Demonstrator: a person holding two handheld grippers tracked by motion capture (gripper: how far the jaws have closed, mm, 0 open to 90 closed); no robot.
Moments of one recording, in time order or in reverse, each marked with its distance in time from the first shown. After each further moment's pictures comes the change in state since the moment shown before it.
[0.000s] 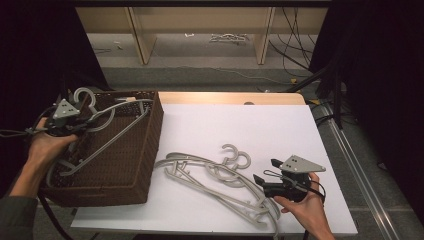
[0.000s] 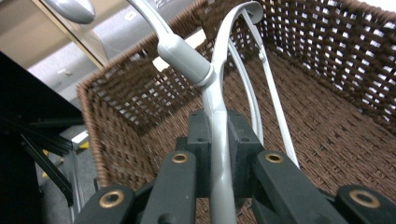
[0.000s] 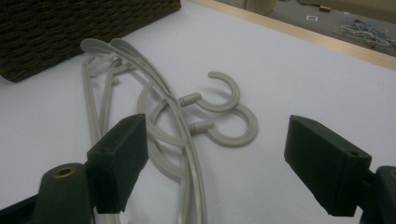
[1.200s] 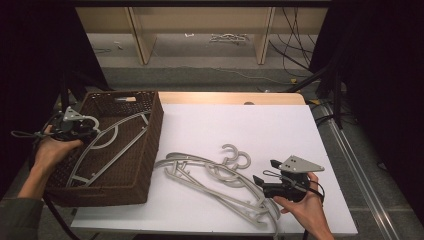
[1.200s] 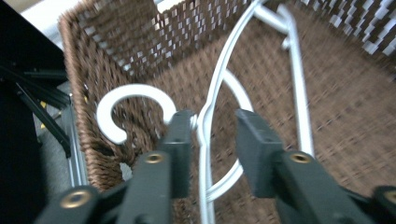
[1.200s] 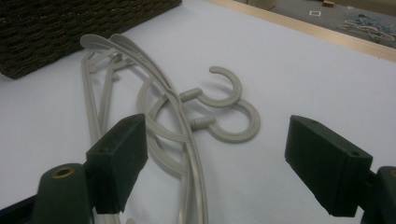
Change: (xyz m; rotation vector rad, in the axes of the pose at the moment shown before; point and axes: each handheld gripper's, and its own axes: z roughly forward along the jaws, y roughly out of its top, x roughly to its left) left arm -0.008 -0.010 0.005 0.087 0.044 -0.153; right arm 0.000 -0.003 0.004 0.012 0.010 0.015
